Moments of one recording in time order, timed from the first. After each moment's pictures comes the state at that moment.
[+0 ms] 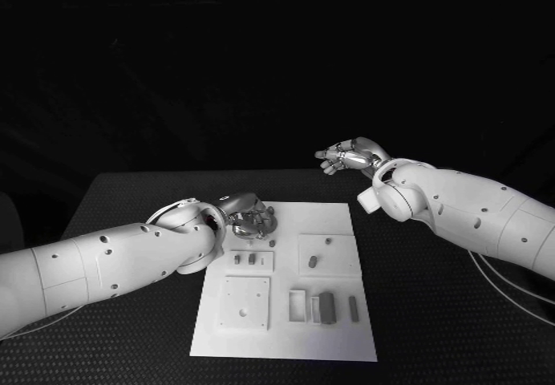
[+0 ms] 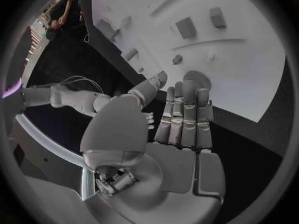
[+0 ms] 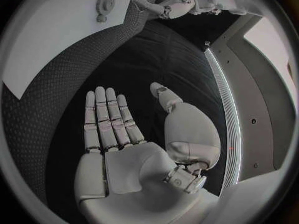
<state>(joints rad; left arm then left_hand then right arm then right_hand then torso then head) 1.28 -0.62 -0.20 1.35 -1.23 -0.29 -0.10 1.17 -0.15 0.55 -0.29 0.14 0.93 0.11 0.25 0.65 1.08 0.08 0.31 0.31 0.97 -0.02 1.04 0.51 0.05 0.73 -0.07 0.89 1.23 1.24 -0.63 0.04 1.07 -0.60 -0.26 0.14 0.86 -0.12 0.42 -0.14 0.36 0.74 0.19 0.28 0.41 0.91 0.18 0.38 0.07 0.83 0.17 0.42 0.48 0.21 0.58 0.22 0.41 0.98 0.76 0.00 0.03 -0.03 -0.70</state>
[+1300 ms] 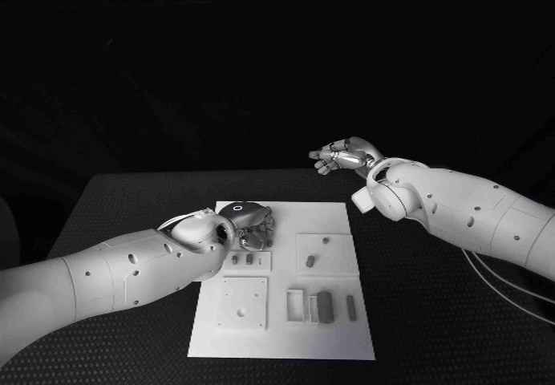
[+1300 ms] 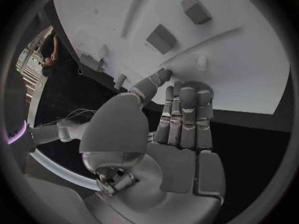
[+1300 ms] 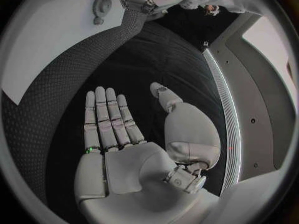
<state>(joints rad) 1.22 -0.52 -0.20 1.23 -1.54 -0.29 -0.08 1.20 -0.14 0.54 -0.29 0.11 0.95 0.11 0.23 0.59 1.15 0.07 0.19 0.25 1.07 -0.04 1.25 0.57 0.06 0.83 -0.10 0.98 1.31 1.24 -0.62 0.04 1.08 -0.60 -0.25 0.14 0.86 -0.12 0.42 -0.14 0.36 0.74 0.19 0.28 0.41 0.91 0.18 0.38 0.07 0.83 0.17 0.42 0.48 0.21 0.58 0.22 0.41 0.98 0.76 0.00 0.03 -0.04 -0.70</state>
